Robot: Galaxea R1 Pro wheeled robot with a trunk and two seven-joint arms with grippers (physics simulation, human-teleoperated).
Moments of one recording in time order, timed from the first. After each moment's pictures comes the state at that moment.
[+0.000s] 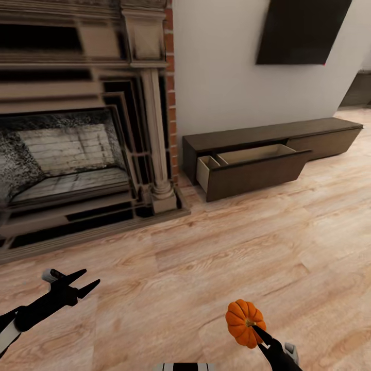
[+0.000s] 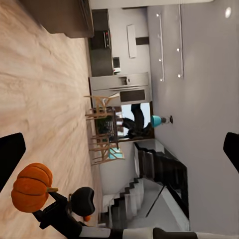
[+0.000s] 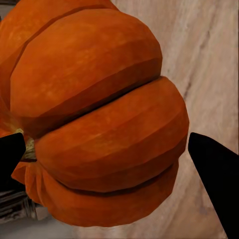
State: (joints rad) left arm -0.51 0.51 -0.16 -0.50 0.91 0.74 -1.57; right arm -0.46 -0.20 0.34 0.04 -1.34 0.21 1.04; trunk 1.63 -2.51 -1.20
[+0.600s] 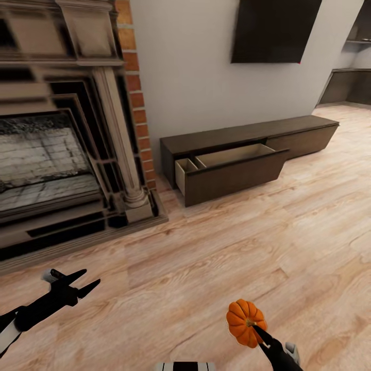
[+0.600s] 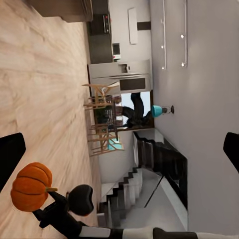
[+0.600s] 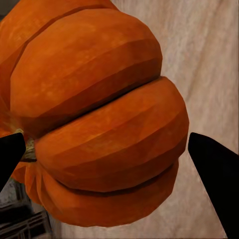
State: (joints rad) left arm -0.51 0.51 -0.16 -0.50 0.91 0.74 -1.57; right arm -0.46 -0.20 0.34 0.04 -1.34 0.17 1.02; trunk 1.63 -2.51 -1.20
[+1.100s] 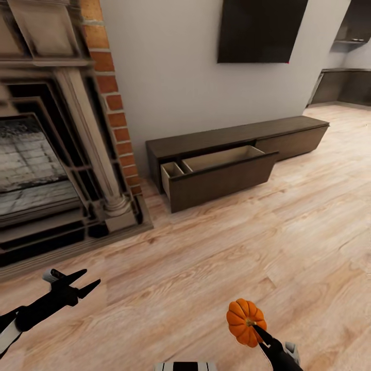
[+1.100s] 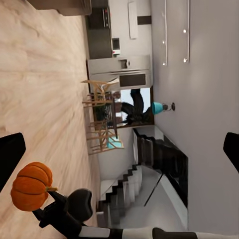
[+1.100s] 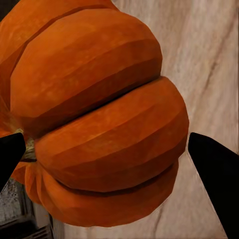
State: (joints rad) left arm -0.51 0.51 -0.16 -0.50 0.91 0.74 -1.57; right arm -0.46 -0.20 0.34 0.04 -1.34 0.16 1.03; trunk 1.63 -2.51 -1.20
